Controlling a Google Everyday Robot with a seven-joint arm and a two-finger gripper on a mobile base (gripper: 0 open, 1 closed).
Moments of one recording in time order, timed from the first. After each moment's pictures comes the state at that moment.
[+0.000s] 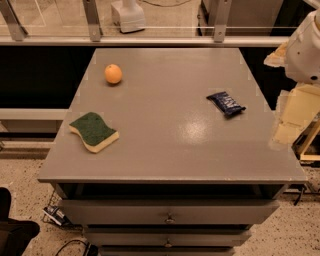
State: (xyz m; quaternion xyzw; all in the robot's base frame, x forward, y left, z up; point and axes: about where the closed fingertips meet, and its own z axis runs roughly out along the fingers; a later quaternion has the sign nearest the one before) arm 0.438 -0.216 0.978 -0.60 0.78 -0.04 0.16
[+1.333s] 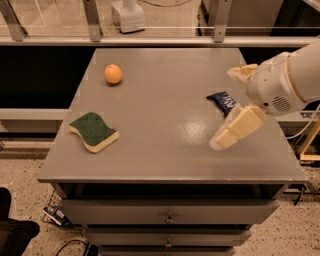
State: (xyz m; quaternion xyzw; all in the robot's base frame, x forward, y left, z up) arm 0.476 -0.146 0.938 -0.55 0.75 0.10 0.36
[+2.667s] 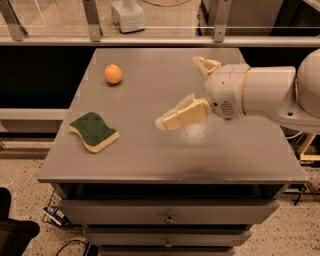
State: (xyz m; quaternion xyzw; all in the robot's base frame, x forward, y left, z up) arm 0.516 -0.052 0.957 -0.46 0.67 0.21 0.55
